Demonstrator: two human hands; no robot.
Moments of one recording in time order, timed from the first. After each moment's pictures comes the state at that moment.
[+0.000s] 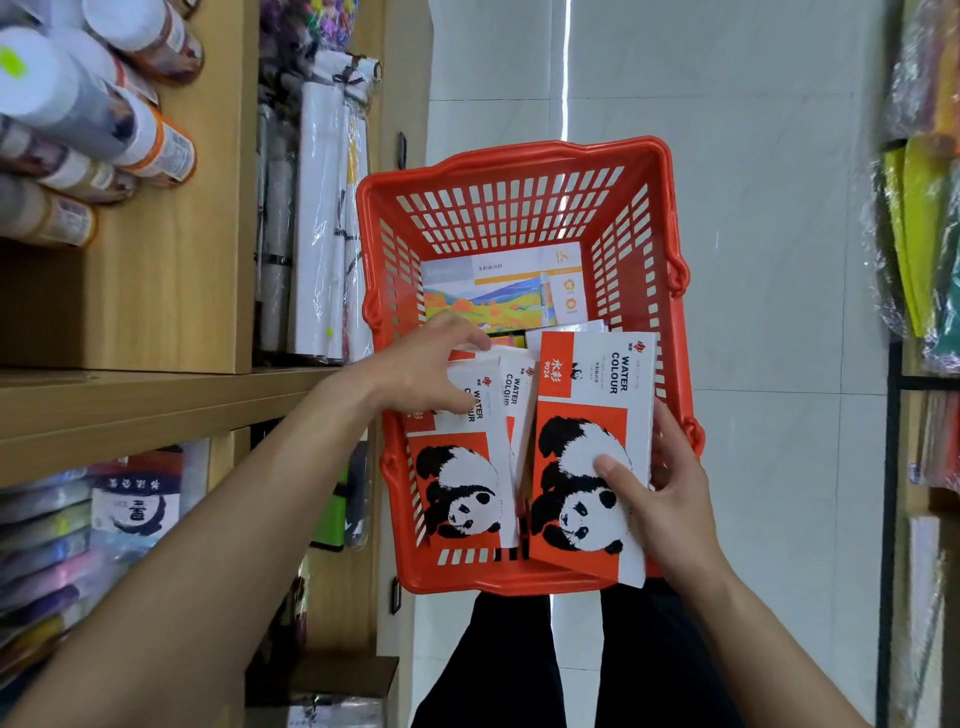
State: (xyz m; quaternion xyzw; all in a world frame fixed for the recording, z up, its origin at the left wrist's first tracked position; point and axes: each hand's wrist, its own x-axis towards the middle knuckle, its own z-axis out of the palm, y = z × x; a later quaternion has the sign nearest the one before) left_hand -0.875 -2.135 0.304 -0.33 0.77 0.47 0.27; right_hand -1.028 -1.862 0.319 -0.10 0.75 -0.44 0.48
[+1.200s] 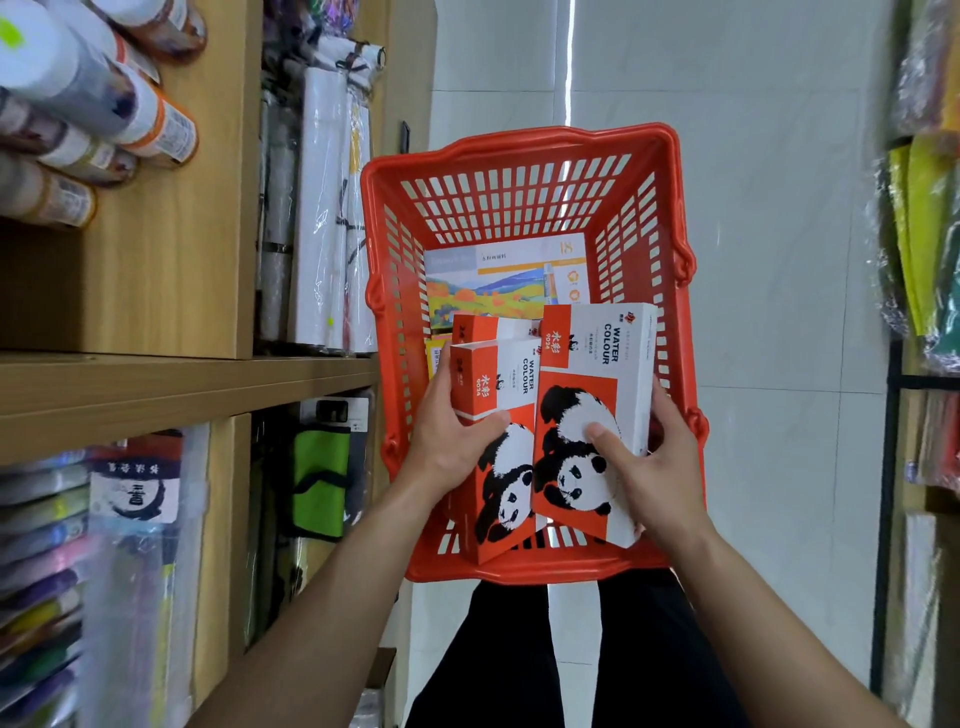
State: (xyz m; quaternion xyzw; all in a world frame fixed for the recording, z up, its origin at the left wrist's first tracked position) left_hand -0.856 -2.025 0.294 -0.57 0.57 0.60 -0.02; right_hand -1.028 -1.885 0.313 -0.12 0.77 -0.44 0.46
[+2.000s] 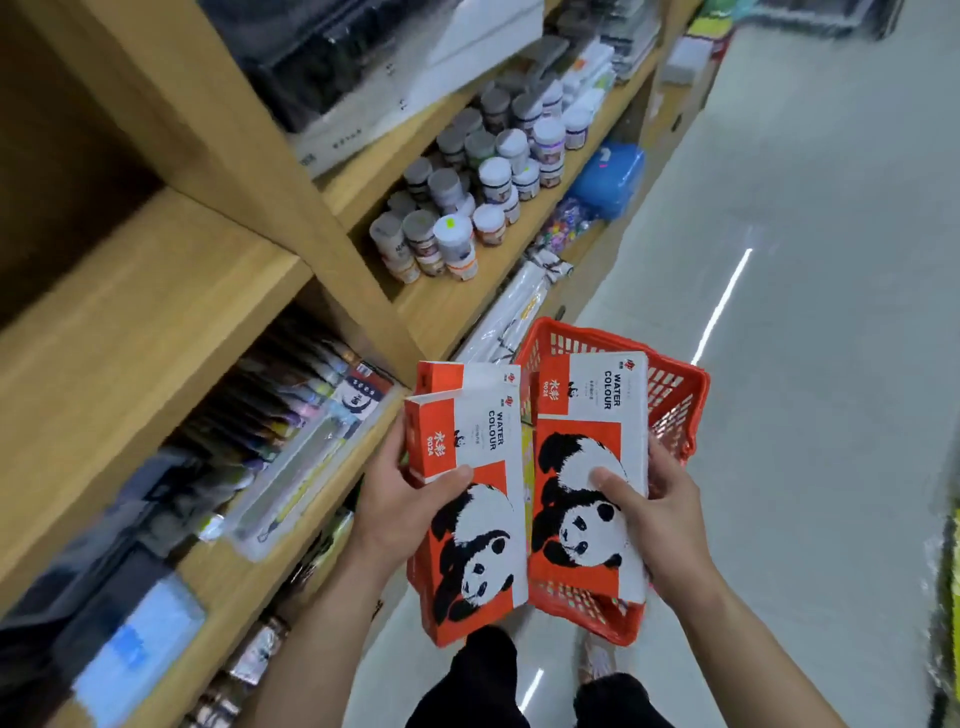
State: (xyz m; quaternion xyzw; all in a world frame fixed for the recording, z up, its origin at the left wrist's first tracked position) left_hand -0.805 -1.911 0.564 -0.65 0.43 0.51 -0.37; right_hand -1.057 -1.898 0.516 -0.29 0.61 -0.44 0.60
